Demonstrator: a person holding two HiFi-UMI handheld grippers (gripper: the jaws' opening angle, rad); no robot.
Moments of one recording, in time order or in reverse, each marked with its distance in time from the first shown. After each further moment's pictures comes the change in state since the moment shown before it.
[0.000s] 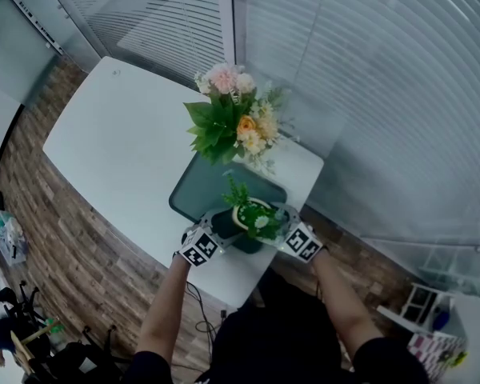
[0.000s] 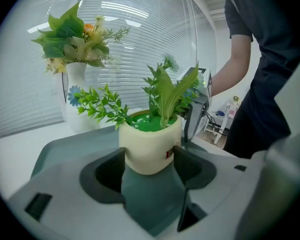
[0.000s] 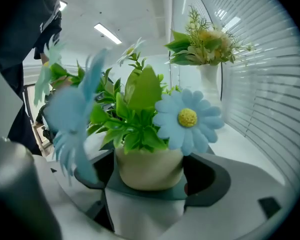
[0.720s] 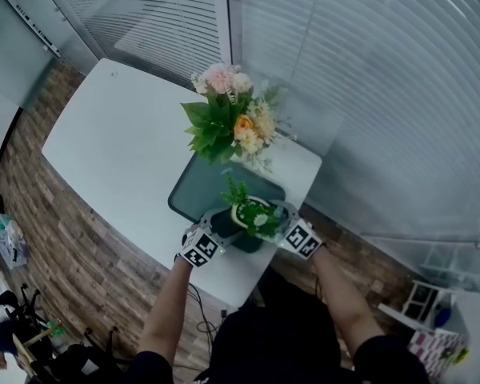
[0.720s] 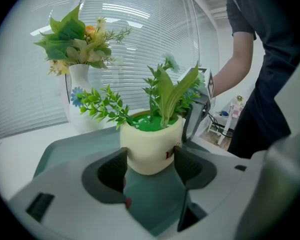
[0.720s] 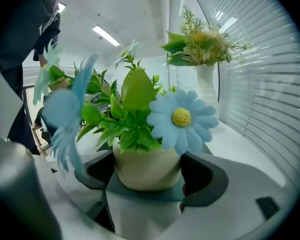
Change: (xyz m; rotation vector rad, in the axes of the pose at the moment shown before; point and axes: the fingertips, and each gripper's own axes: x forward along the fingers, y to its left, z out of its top) left arm 0.001 0.004 0.001 -0.006 -0.001 0.043; right arm -0.001 -0.006 0.000 0.011 0.005 -0.003
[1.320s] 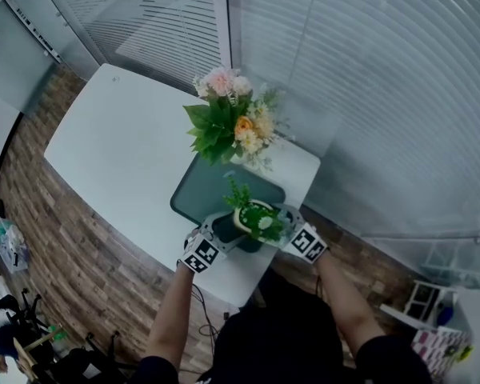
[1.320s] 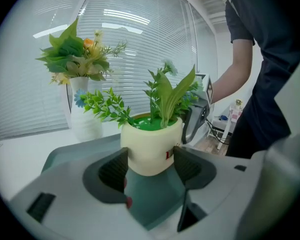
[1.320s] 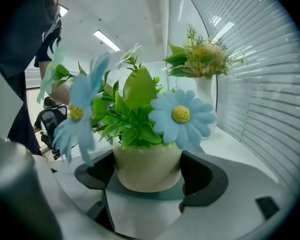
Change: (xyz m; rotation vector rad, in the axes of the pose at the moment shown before) left arm -0.018 -0.011 0.023 0.002 -0.061 0.005; right arm -0.022 0.011 0.018 -0.004 -0.049 -0.002
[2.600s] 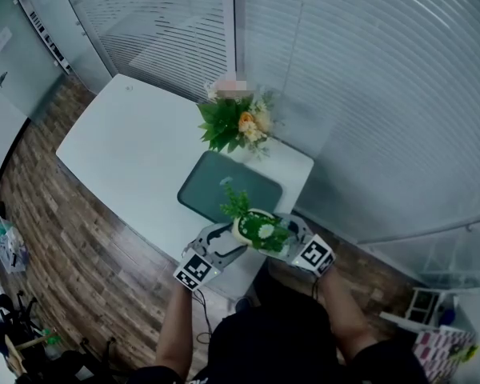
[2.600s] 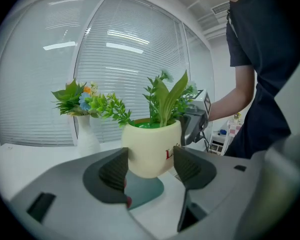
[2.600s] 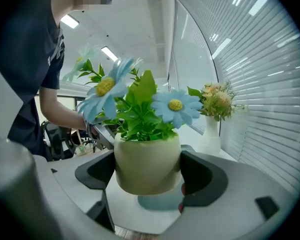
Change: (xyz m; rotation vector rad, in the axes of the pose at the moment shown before) left arm -0.087 -0.060 0.070 -0.004 -0.178 0.037; right arm -0.072 0.073 0.072 -0.029 -0.167 0.009
